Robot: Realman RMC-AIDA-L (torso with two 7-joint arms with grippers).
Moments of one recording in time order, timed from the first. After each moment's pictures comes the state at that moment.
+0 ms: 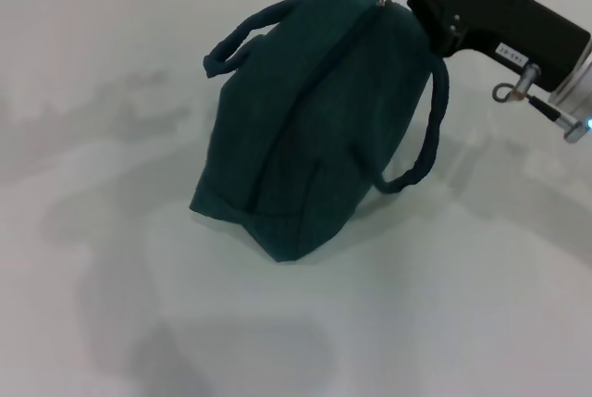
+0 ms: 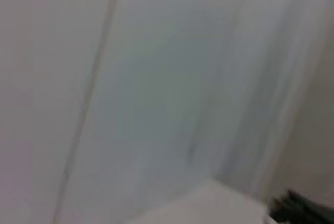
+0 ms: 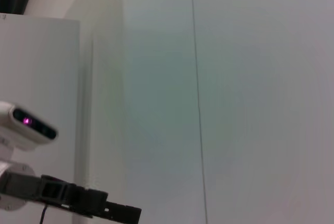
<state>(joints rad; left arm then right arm) -0.40 -1.98 0.80 1.25 1.67 1.60 -2.02 0.51 2.01 -1.70 -0.65 -0.52 -1.18 0.82</state>
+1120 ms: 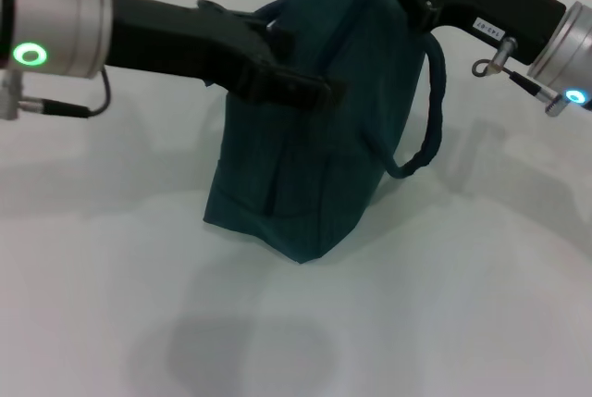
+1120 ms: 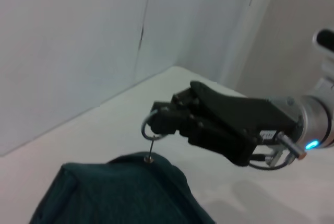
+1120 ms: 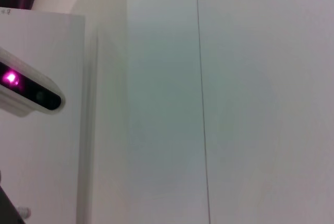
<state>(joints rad) -0.37 -2.09 1.21 1.76 2.01 1.59 -2.45 0.62 2.02 -1.68 -0.54 -0.52 -1.18 0.82</state>
